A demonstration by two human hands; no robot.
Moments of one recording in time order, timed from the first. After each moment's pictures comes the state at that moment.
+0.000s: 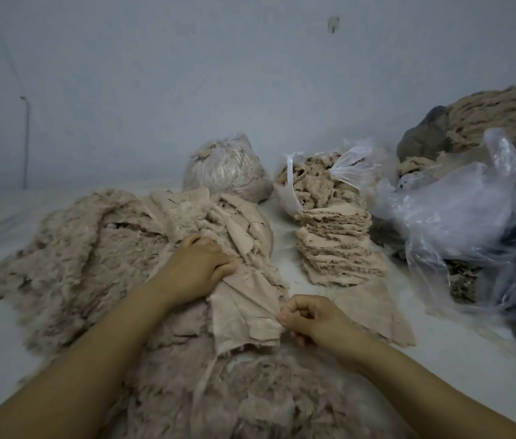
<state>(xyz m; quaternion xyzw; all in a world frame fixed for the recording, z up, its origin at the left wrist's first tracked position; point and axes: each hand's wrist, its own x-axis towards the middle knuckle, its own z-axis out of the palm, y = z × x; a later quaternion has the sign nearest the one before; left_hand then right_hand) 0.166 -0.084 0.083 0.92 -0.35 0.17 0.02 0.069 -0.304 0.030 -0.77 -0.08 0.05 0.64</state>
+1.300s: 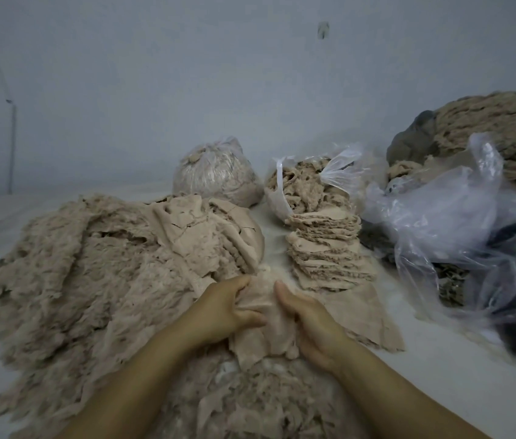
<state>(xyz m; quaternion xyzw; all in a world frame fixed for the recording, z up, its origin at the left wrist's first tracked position) 0.129 -0.133 0.051 0.88 -0.29 -0.02 0.38 0.087 -0.298 0.019 -0.51 -0.01 0.07 0.86</state>
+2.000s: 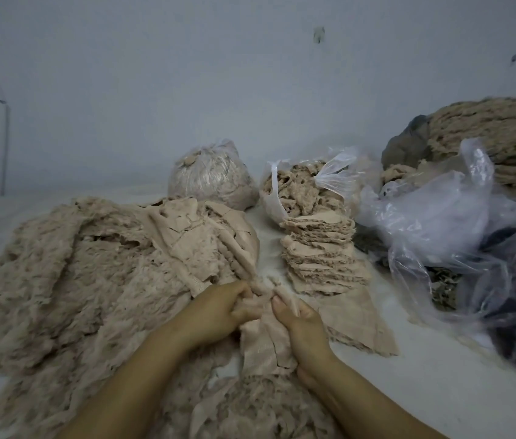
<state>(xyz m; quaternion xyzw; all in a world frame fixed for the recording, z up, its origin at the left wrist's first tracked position) 0.140 -0.137 0.052 0.93 -0.28 -0.03 0.25 0.087 -0.289 0.001 -0.56 0.04 -0.07 0.82</state>
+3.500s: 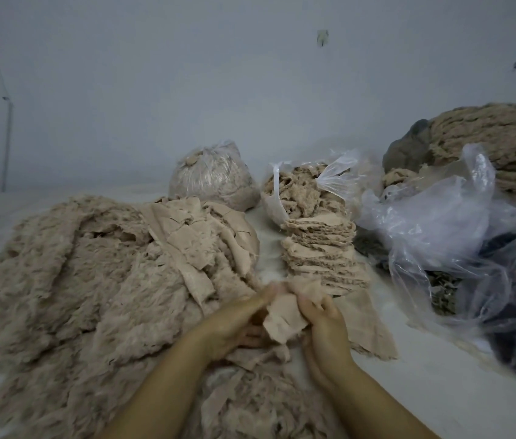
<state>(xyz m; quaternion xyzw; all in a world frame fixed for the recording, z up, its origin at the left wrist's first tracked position) 0.128 -0.168 0.037 0.67 -0.11 -0.32 0.66 0.083 -0.306 0.008 -0.49 0.08 -0.14 0.86</state>
